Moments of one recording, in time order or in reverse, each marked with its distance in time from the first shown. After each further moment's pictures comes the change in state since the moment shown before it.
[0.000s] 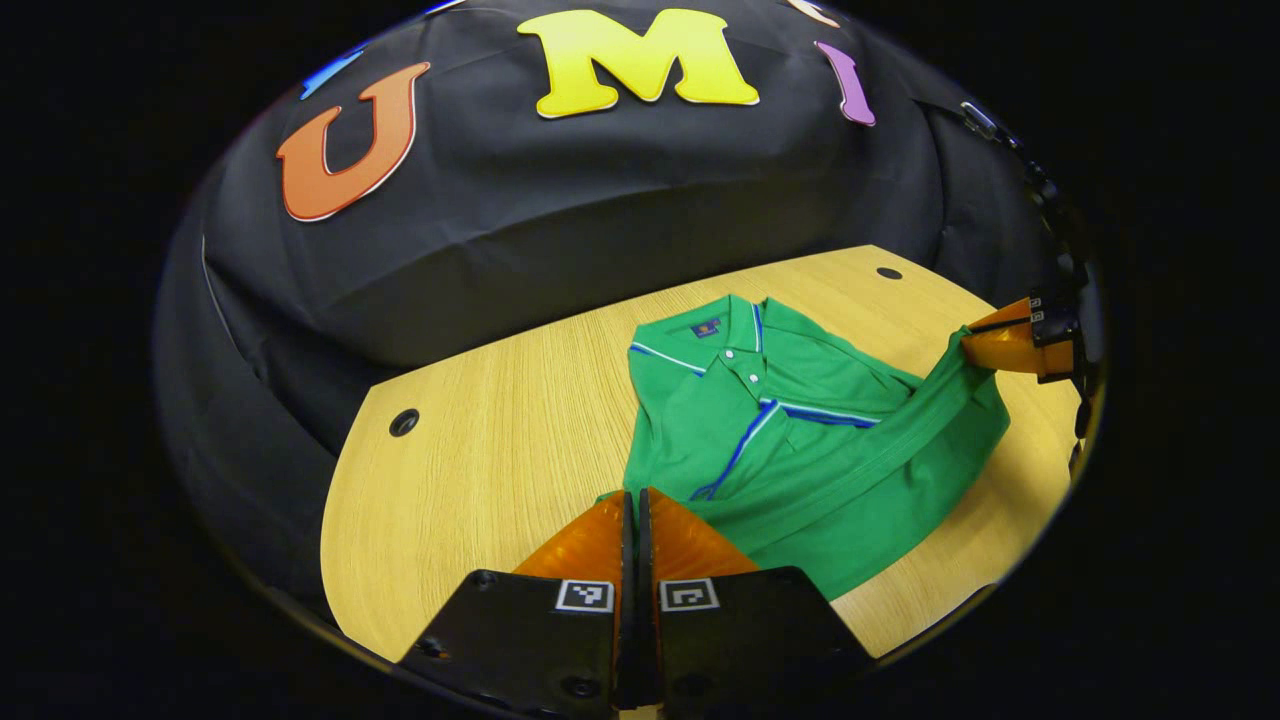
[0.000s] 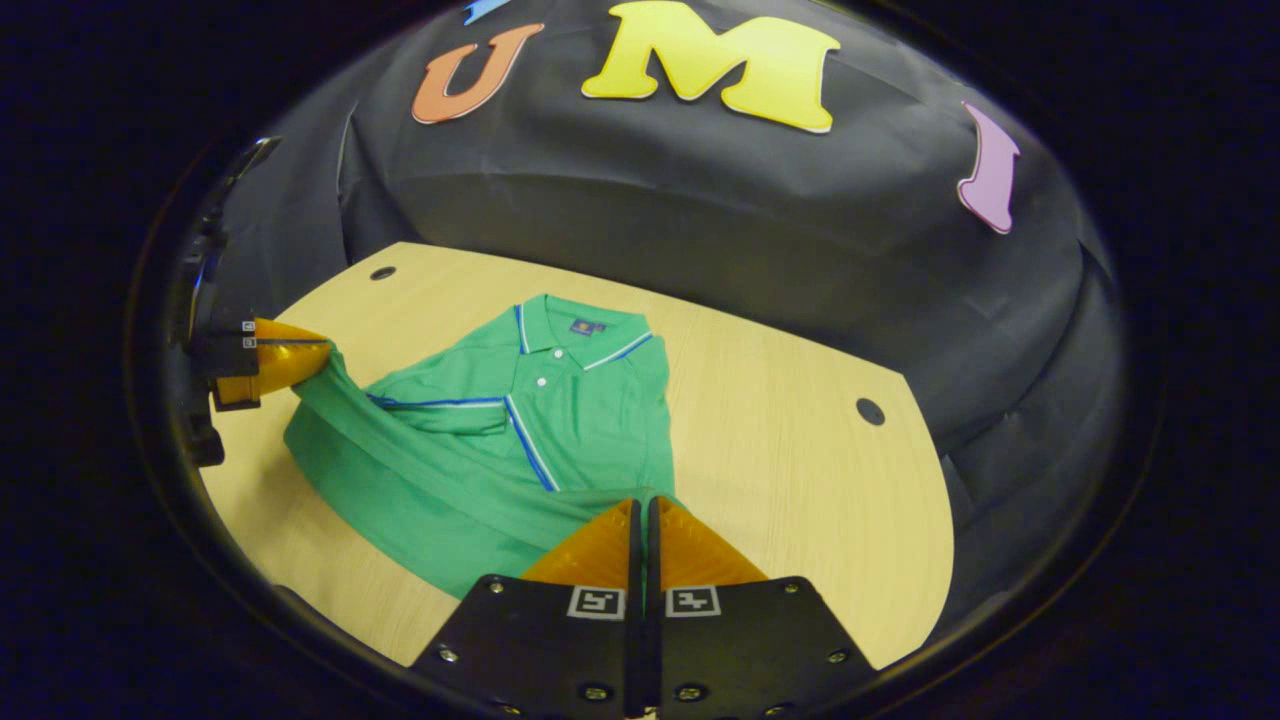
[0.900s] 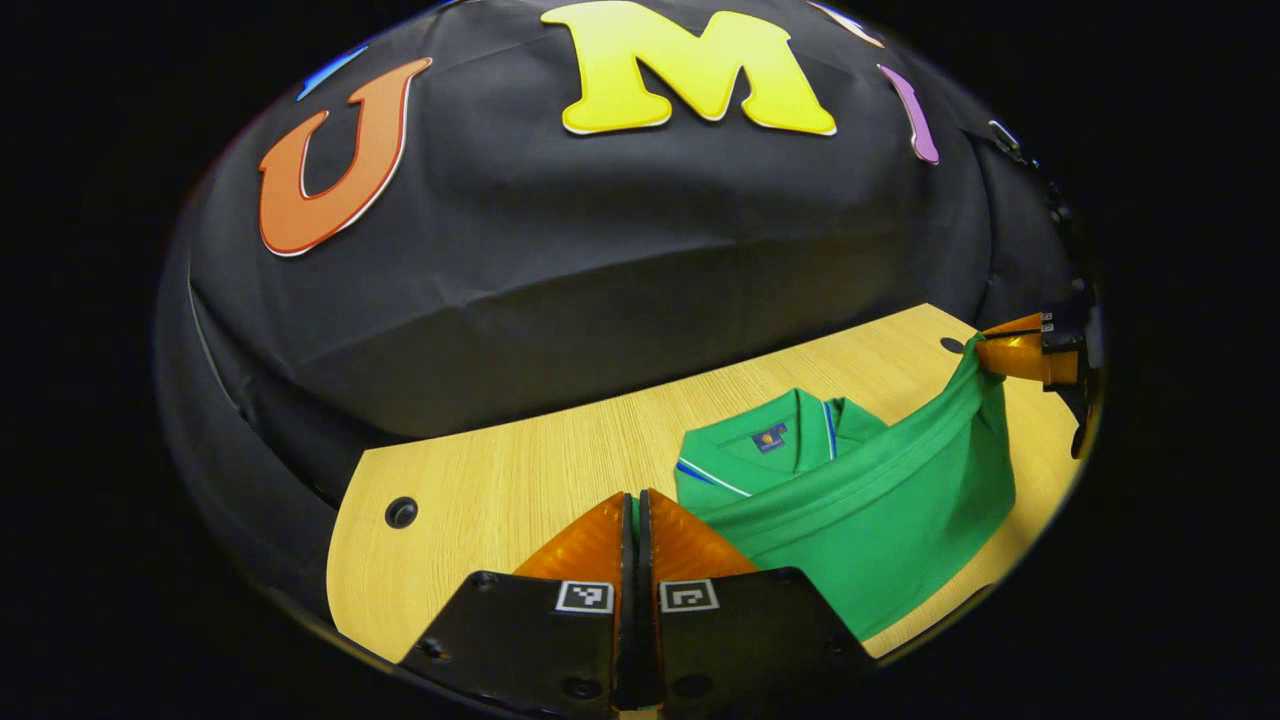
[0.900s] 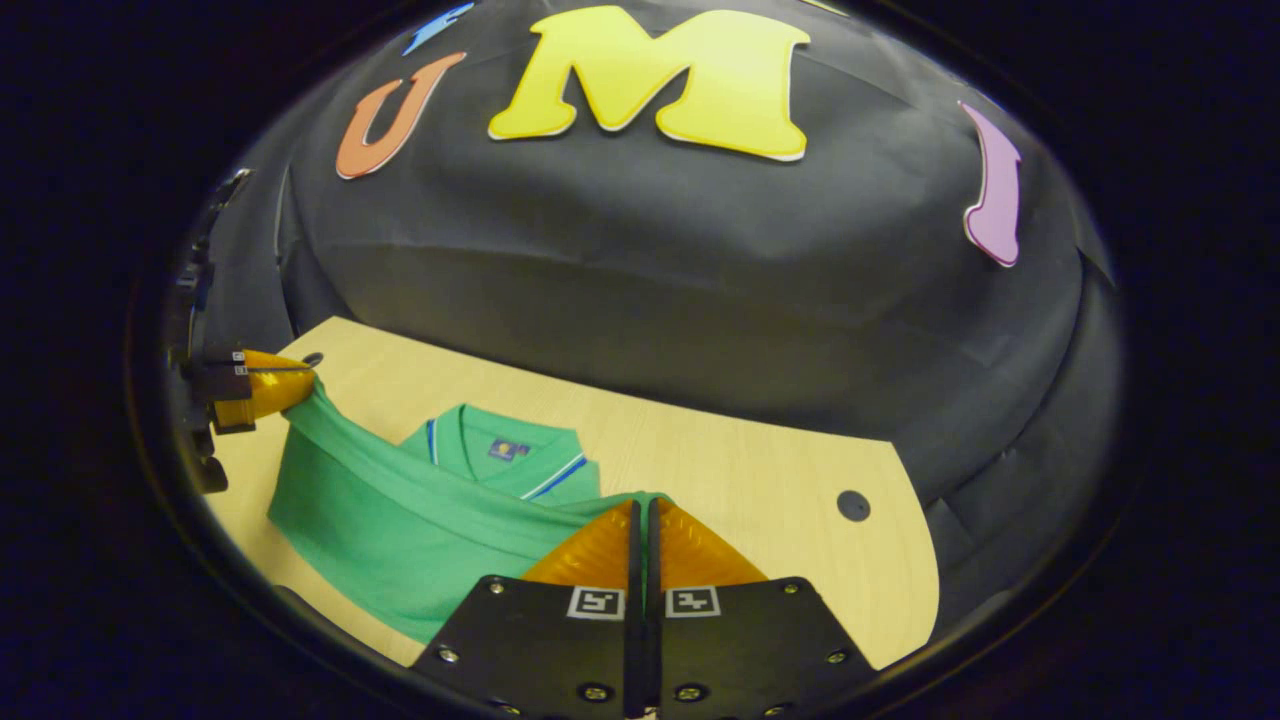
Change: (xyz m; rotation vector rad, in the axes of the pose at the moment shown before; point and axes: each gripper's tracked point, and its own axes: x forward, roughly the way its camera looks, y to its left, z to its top) left arm 0.098 0.051 0.107 -0.033 -0.090 0.047; right arm 0.080 -0.064 0.122 0.077 -0.134 -0.075
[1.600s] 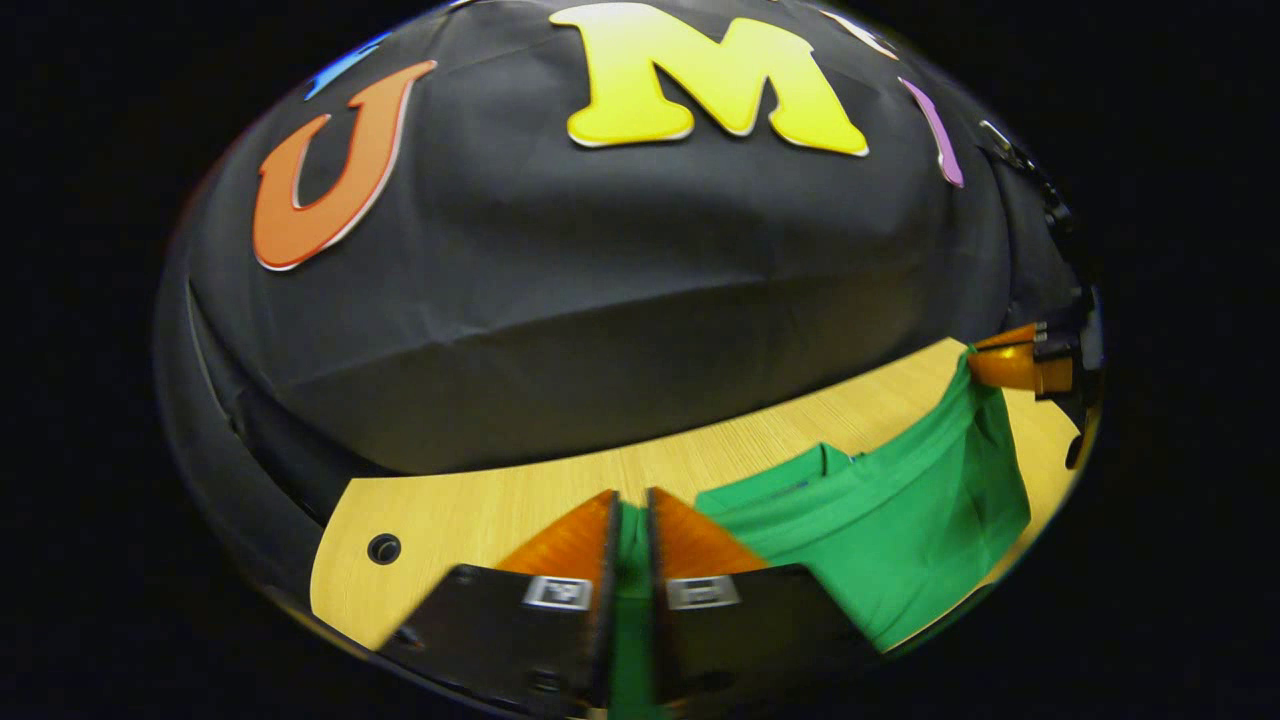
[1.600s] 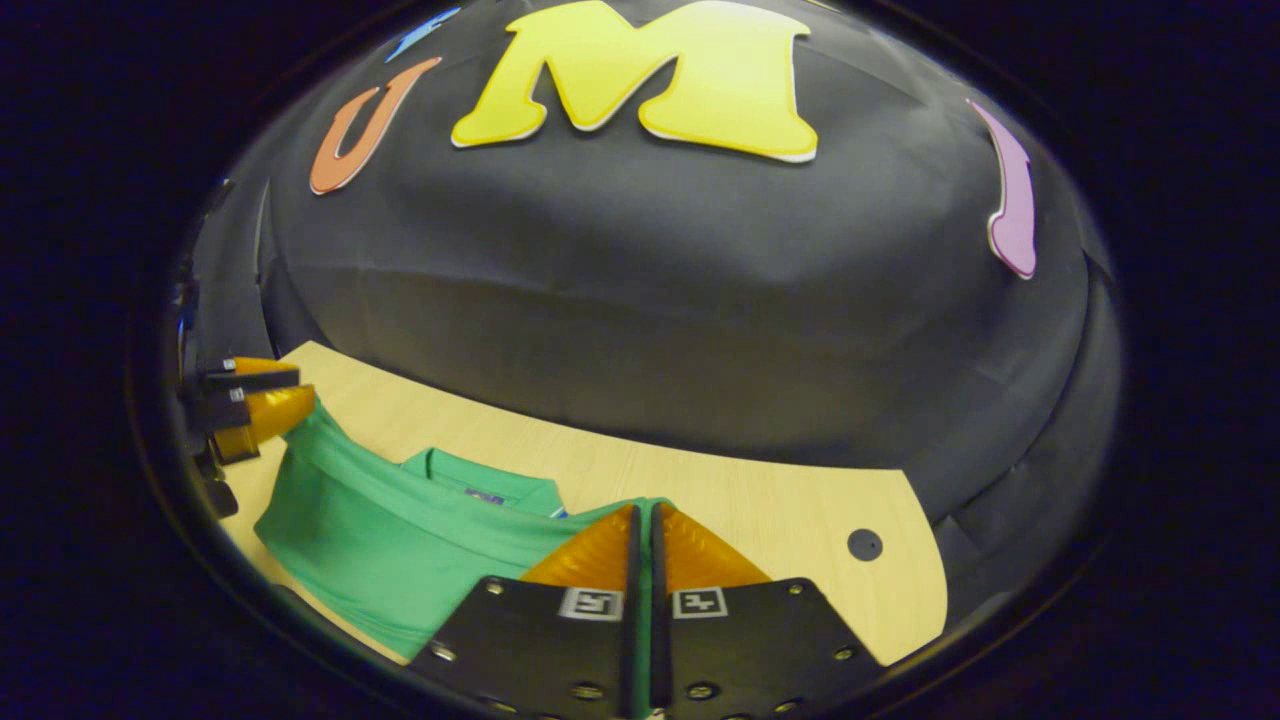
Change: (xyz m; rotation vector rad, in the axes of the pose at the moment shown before) left arm 0.042 -0.004 0.028 -0.090 -0.141 -0.008; right arm 0.051 0.005 0.016 0.074 -0.023 0.022
